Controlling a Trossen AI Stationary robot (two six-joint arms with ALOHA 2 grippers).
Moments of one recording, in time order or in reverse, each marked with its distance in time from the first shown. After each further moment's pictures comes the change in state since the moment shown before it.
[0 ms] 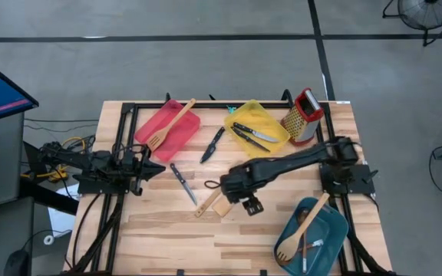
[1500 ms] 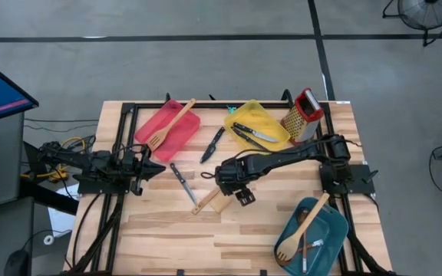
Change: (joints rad) left arm 0.000 0.009 0.000 0.013 -0.002 0.000; right arm -0.094 0.069 -0.022 0.145 0.079 -0.144
